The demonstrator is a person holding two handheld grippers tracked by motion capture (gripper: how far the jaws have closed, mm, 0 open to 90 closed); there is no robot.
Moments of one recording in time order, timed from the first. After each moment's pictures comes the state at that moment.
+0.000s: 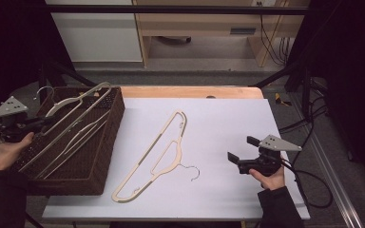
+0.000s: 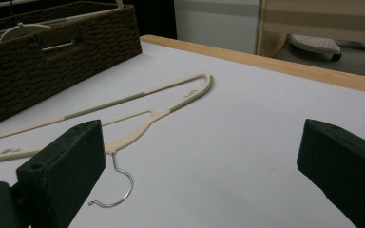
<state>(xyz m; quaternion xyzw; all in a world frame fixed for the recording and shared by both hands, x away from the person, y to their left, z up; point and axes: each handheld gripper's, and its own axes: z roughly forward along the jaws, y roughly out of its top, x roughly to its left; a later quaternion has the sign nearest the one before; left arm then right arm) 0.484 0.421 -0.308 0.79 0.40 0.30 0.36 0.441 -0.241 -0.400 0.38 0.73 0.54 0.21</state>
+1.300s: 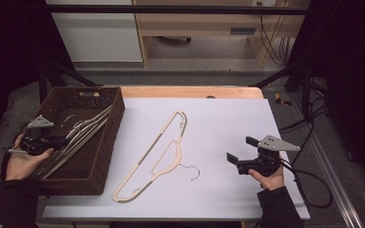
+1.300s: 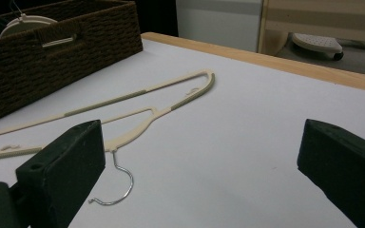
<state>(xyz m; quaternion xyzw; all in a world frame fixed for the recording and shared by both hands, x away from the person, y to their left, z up) 0.493 0.412 -0.371 0.81 0.46 0.22 0.30 0.441 -0.239 -0.402 0.38 0.73 0.53 0.21</state>
